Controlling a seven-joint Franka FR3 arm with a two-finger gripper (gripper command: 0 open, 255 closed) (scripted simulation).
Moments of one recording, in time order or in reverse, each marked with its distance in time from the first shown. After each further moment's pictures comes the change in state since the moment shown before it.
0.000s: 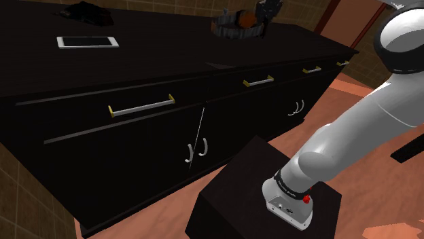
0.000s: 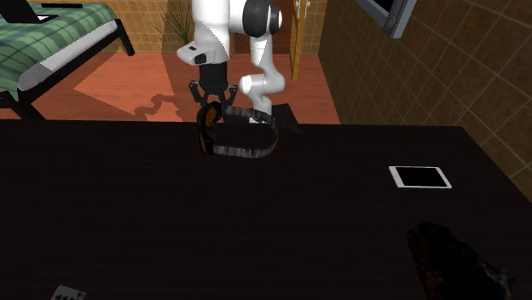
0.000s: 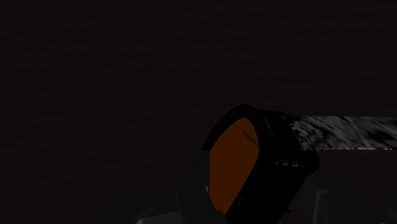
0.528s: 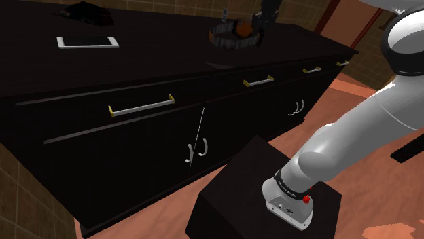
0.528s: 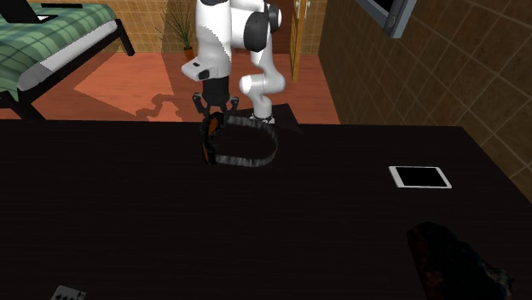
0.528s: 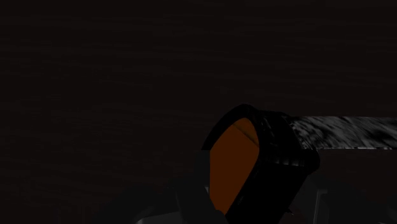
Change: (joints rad) arm -0.001 -0.035 0.002 -0.141 -0.011 0.107 0.018
